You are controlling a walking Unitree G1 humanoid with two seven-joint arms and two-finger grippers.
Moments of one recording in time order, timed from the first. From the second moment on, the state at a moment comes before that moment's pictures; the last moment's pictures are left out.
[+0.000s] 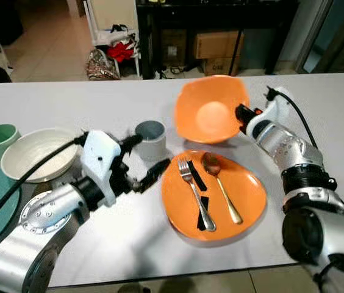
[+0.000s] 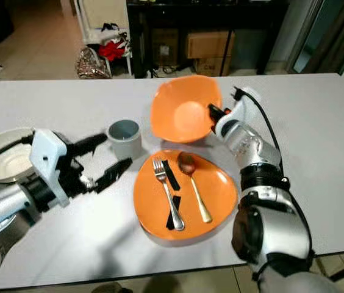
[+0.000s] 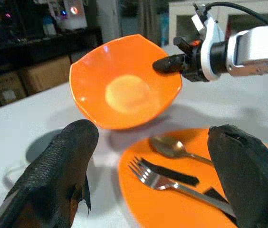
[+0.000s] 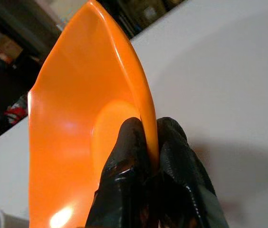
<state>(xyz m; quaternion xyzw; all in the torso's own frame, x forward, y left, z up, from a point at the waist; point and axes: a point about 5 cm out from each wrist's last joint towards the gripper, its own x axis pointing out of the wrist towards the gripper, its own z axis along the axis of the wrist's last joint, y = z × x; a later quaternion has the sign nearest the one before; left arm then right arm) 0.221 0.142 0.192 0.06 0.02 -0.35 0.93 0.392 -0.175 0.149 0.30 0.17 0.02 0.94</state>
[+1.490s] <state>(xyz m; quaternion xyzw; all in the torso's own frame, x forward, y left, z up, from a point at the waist) 0.215 0.135 0.186 0.05 0.07 -0.40 0.91 0.379 -0.165 0.107 0.43 0.28 -0.02 0.86</state>
